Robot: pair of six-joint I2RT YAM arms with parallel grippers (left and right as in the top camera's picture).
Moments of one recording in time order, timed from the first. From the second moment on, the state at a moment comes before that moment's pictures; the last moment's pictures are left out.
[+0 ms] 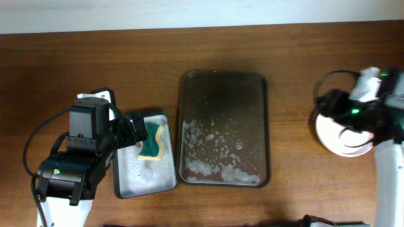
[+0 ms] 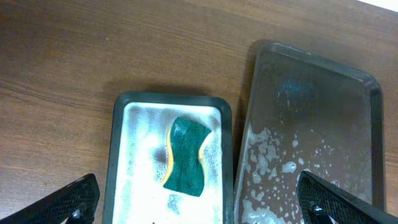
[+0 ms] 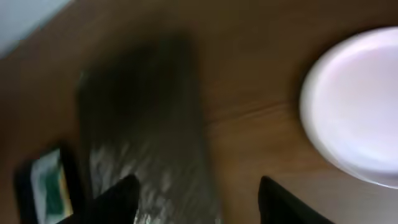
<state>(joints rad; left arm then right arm) -0.16 1.03 1.18 -0.99 -0.07 -0.36 -0.28 1.26 1.31 -1.07 -0.36 0.19</state>
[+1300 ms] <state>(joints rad) -0.16 1.03 1.18 -0.99 -0.07 -0.36 0.10 1.90 1.16 -0.95 -0.13 0.10</state>
